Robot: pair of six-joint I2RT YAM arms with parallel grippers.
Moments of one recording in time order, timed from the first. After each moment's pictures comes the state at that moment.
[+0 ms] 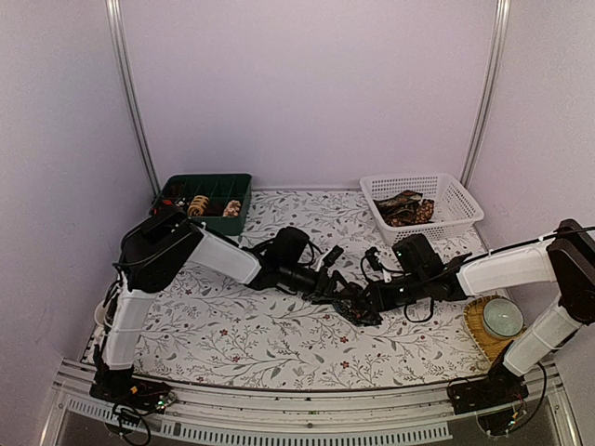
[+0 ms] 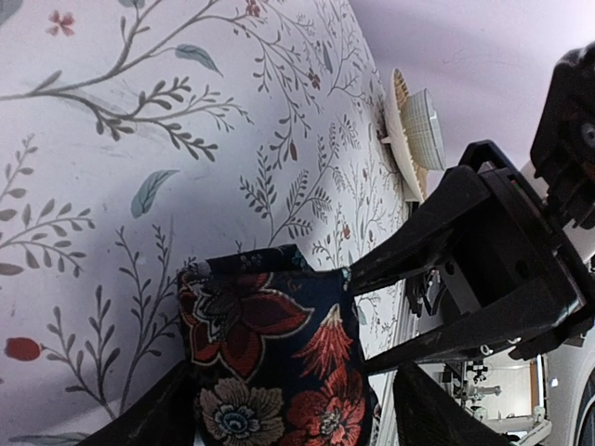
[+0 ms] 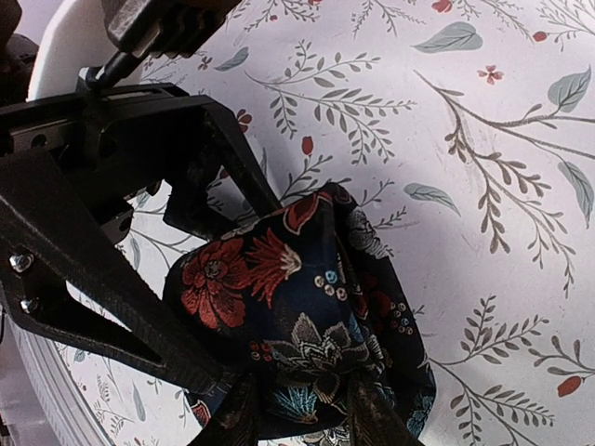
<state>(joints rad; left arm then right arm) -0.86 2.29 1.33 0.35 0.78 -0.73 0.72 1.53 0.67 0.01 -0.25 0.43</state>
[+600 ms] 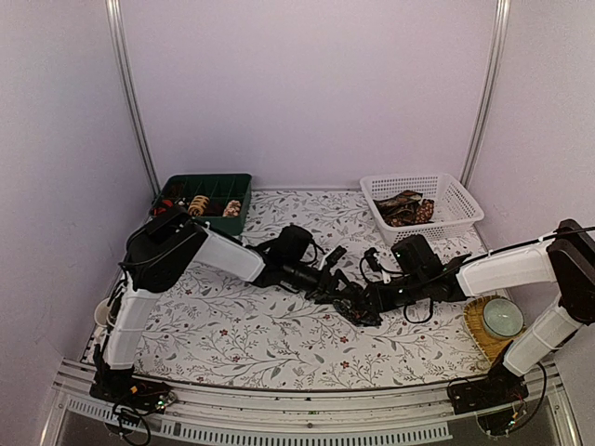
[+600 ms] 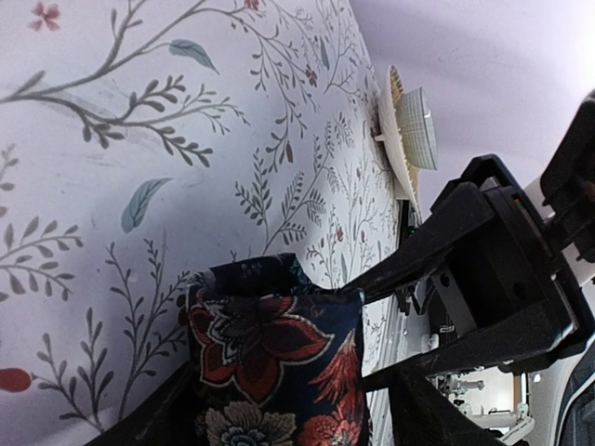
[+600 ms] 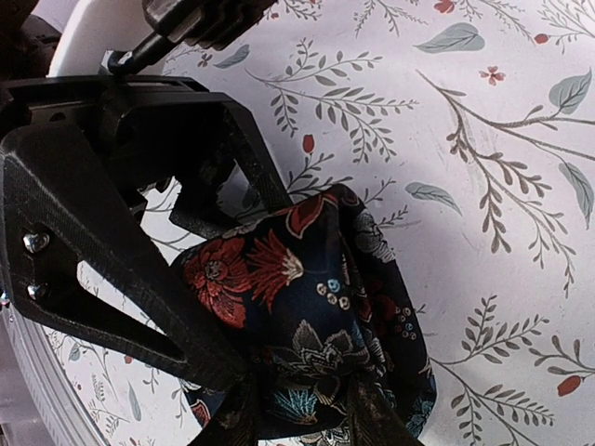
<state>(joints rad) -0.85 2.33 1.38 0.35 0.82 -0.78 0.73 1.53 0.67 0.02 -0.23 0.43</state>
